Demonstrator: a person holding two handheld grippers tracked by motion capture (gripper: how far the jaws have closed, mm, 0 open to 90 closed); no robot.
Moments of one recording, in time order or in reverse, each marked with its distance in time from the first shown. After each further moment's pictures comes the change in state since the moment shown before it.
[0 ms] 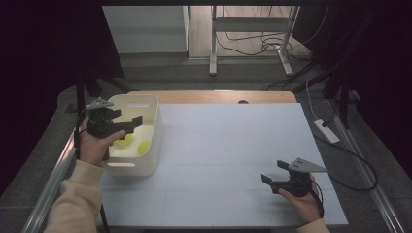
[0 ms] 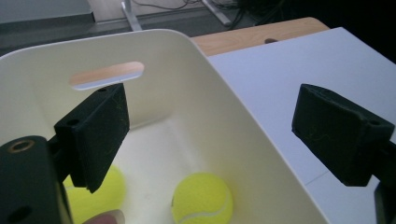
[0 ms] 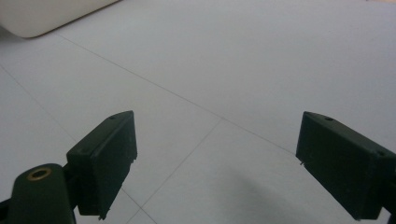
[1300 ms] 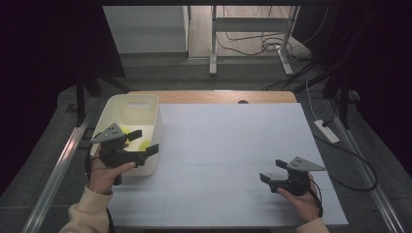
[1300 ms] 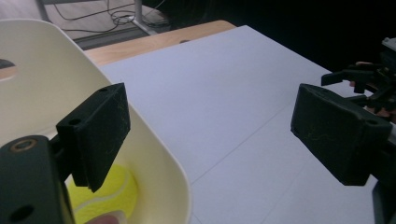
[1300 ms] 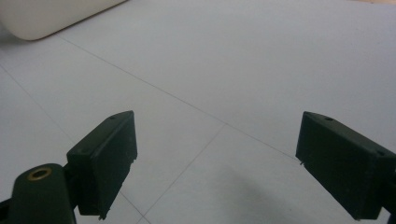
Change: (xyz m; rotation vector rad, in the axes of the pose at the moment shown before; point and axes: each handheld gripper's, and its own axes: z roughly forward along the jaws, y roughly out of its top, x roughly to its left) left arm -0.055 -0.051 -0.011 -0.085 -0.260 0.110; right arm 0.002 0.003 0.003 -0.003 0.008 -0.002
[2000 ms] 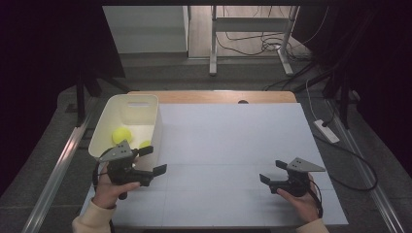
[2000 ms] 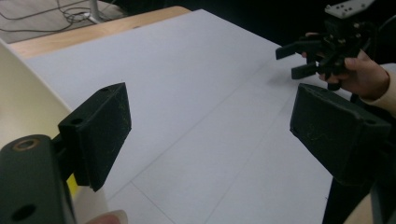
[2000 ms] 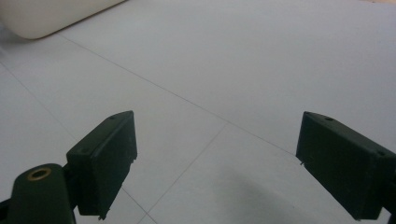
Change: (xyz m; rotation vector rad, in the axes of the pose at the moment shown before) left arm -0.024 -0.032 0.008 0.029 -0.143 0.066; right arm 0.002 -0.001 -0.001 0.002 0.000 0.000
